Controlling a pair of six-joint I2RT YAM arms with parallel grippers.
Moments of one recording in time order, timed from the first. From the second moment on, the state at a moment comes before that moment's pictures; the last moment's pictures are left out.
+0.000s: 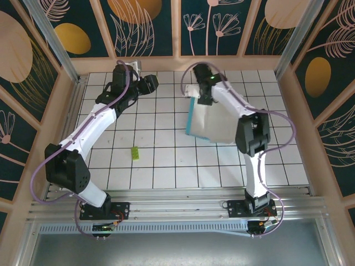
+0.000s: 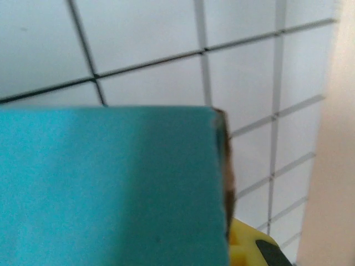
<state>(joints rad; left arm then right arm) -0.36 1.59 1.41 -0.26 0.15 -0.54 0.47 2.16 1.95 -0.90 0.24 -1.10</state>
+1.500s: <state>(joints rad) -0.45 1.29 1.08 -0.24 0.71 0.22 0.94 1.02 0.82 -0.67 0.13 1.38</state>
